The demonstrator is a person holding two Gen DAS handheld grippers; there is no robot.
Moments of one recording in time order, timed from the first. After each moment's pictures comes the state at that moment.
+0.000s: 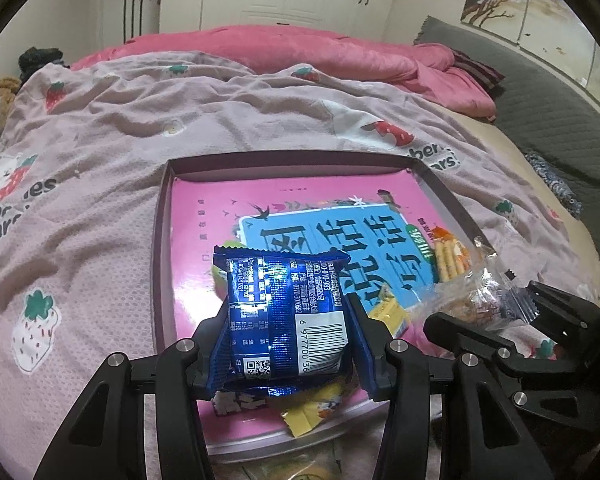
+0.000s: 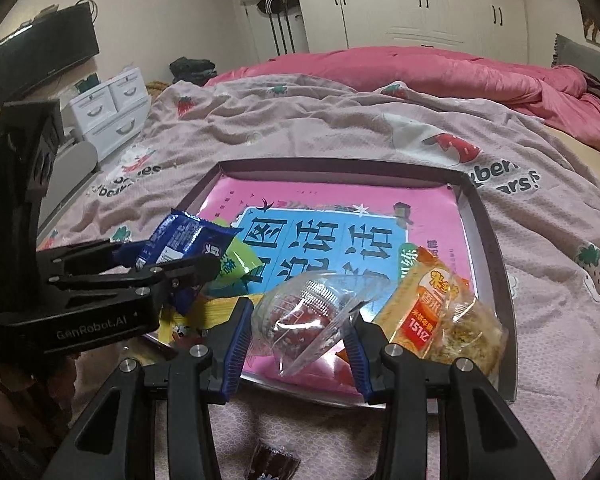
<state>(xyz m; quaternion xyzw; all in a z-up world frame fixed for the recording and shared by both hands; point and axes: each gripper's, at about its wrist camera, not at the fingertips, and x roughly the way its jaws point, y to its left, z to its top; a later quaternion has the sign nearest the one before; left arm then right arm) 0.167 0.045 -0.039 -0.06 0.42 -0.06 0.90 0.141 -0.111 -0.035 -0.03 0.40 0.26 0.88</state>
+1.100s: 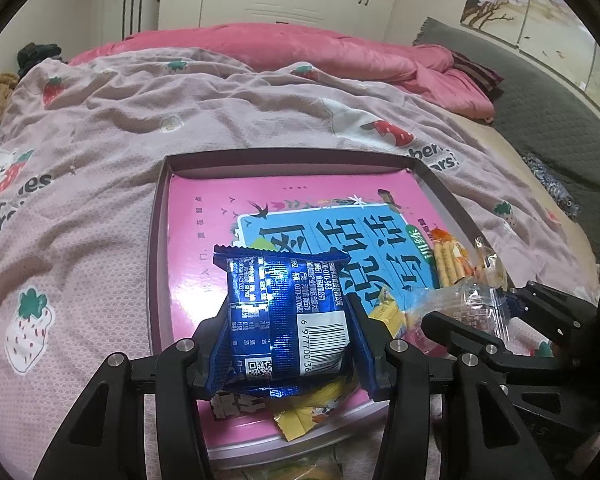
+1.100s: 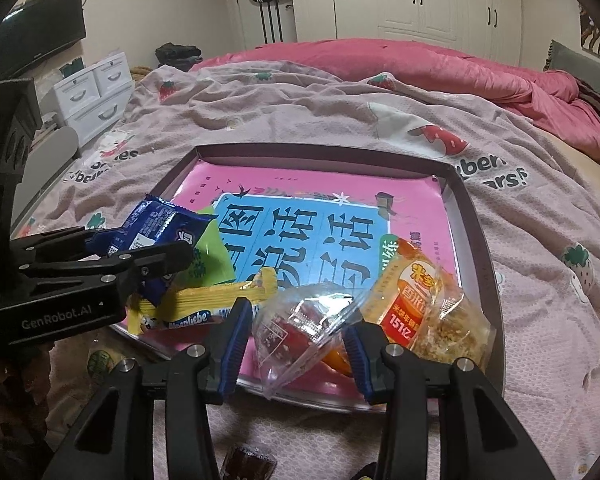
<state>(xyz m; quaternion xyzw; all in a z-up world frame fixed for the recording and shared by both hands) 0.169 0.048 -0.042 -0.07 0.42 -0.07 0.90 0.145 -0.112 -0.042 -0.05 0.41 0.22 0.88</state>
